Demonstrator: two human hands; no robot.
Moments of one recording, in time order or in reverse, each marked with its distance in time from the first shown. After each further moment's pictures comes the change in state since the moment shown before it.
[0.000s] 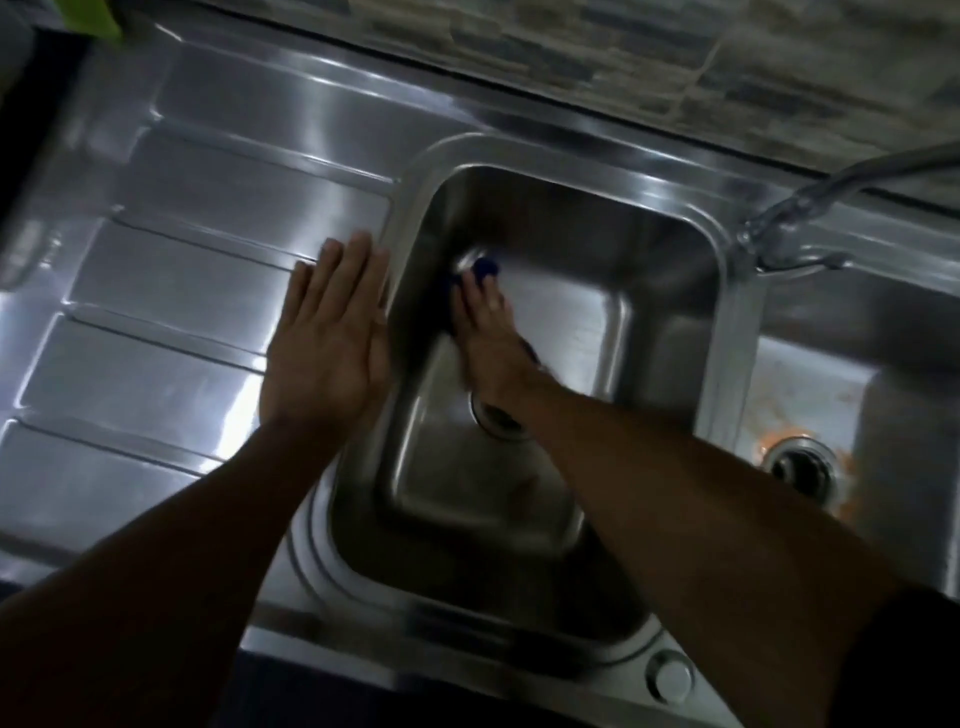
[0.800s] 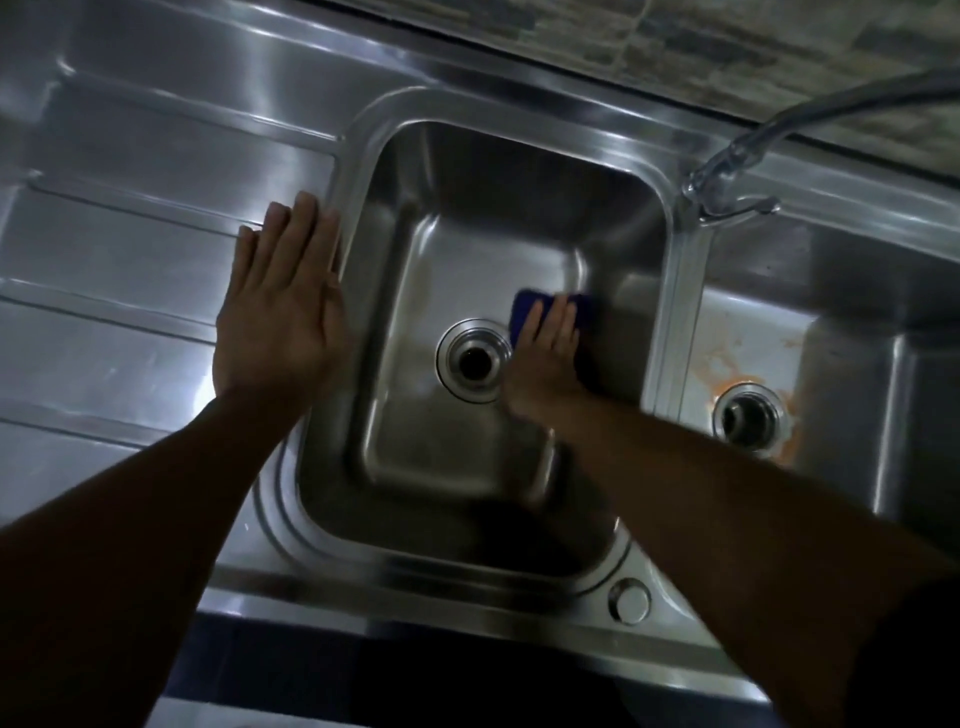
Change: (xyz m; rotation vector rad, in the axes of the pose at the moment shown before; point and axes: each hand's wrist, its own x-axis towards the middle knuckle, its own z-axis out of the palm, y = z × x) left_hand 0.000 0.001 -0.007 -0.038 -0.039 -0.026; right_hand -0.082 0.046 0.003 -0.106 -0.116 0.567
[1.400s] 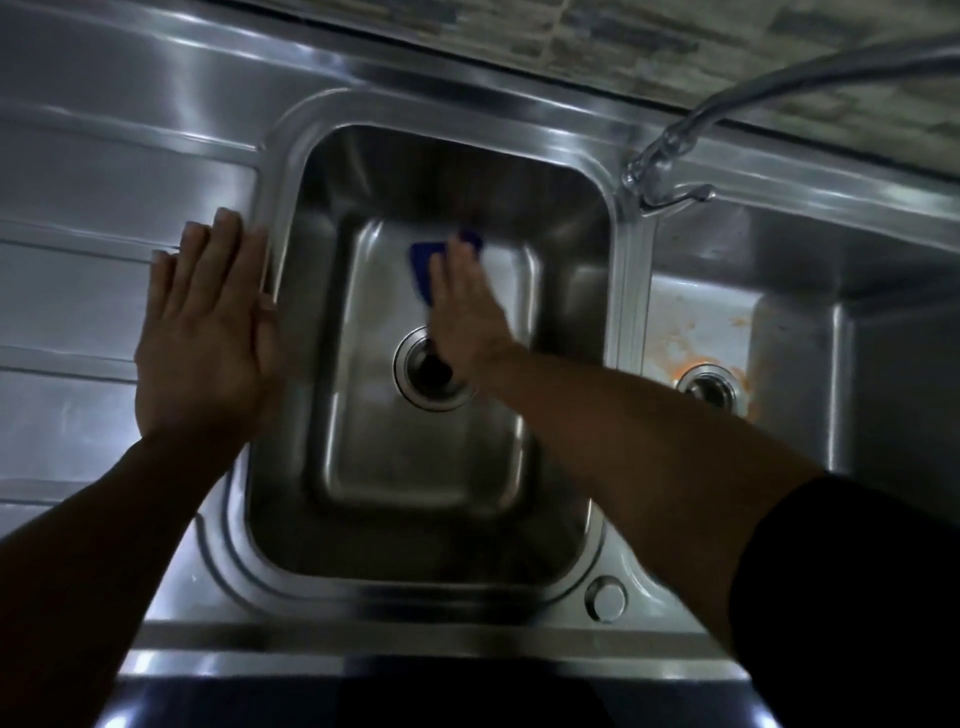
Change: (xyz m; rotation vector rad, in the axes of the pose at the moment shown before) left_hand 0.000 -0.011 0.011 -0.030 0.062 0.022; right_hand 0.048 -0.025 -0.020 -0.159 0.106 -0.300
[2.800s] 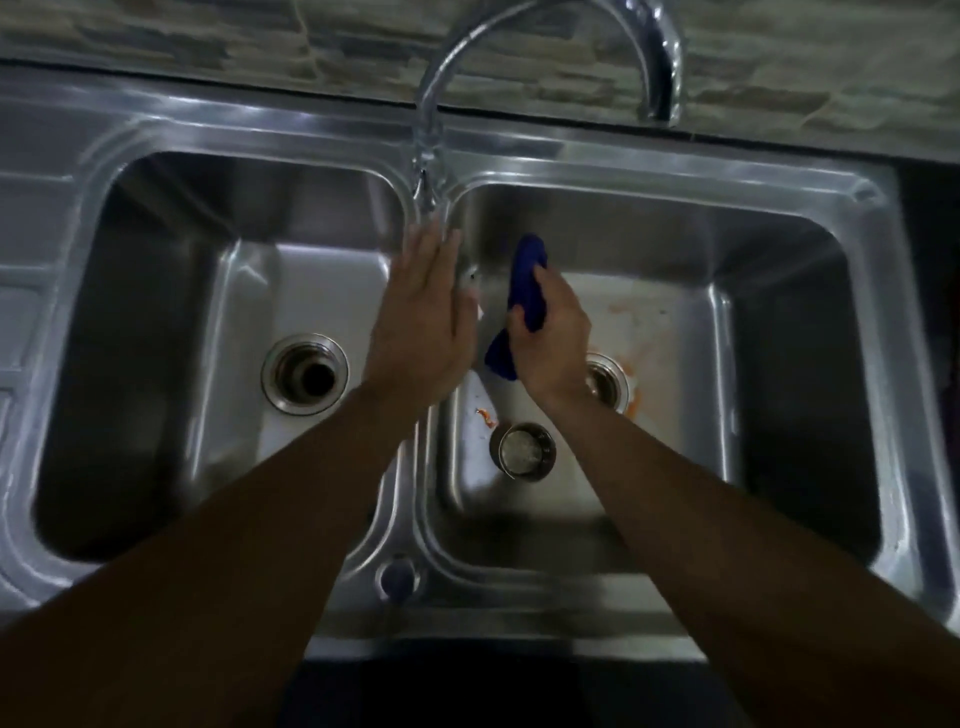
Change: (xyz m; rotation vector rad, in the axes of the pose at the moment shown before) left_hand 0.013 0.317 0.099 -0.265 -0.121 0.166; right_hand -0.166 0.209 -0.056 0.852 0.582 0.411
